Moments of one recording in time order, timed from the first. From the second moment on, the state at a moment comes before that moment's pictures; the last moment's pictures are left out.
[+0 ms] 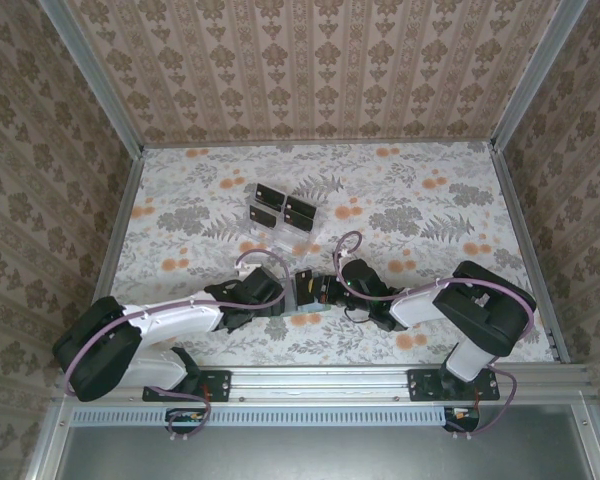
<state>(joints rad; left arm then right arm) -0.91 1.28 0.48 -0.33 -0.32 -0.78 0.81 1.63 0.45 0.67 -0.12 0.94</state>
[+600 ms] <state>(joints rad) -0.91 1.28 0.48 -0.33 -0.32 -0.78 0.81 1.54 0.46 0.64 -0.11 0.93</state>
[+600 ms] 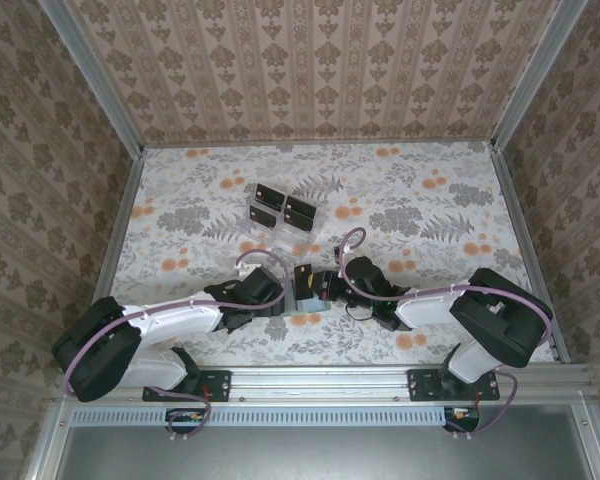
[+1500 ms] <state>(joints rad) -0.91 1.28 0.48 -0.32 -0.32 -0.78 0.81 1.63 0.47 0.68 -0.11 0.92</state>
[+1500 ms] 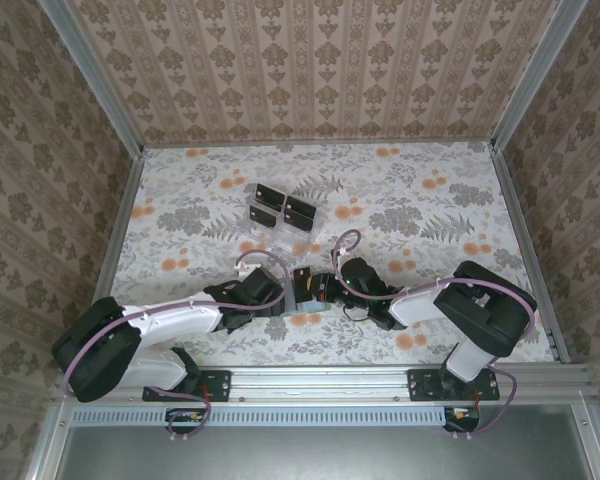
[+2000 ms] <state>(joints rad) -0.91 1.28 0.47 -0.31 -0.33 -0.78 0.81 1.66 0.45 0.74 -0.12 0.95</state>
